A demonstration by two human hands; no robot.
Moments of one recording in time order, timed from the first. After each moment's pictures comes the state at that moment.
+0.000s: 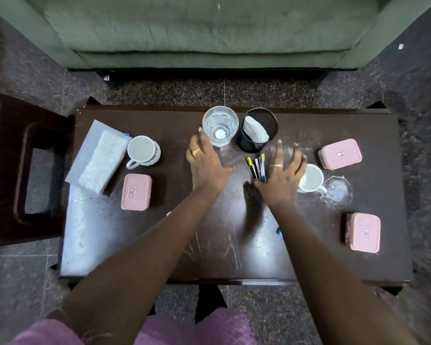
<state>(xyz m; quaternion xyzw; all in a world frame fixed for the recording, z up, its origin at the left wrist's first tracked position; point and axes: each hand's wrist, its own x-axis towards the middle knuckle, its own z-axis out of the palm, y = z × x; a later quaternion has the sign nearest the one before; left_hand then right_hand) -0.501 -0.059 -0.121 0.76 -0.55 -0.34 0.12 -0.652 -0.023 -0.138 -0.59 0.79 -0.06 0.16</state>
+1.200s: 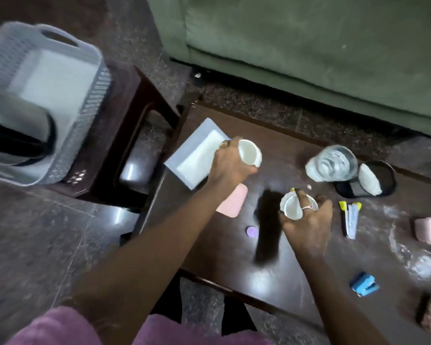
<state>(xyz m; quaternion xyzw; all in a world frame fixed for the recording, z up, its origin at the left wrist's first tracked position) -0.300 -0.076 -0.095 0.78 -0.50 -0.32 0.18 -0.491 0.001 -0.121 -0.66 0.72 -0.14 0.15</state>
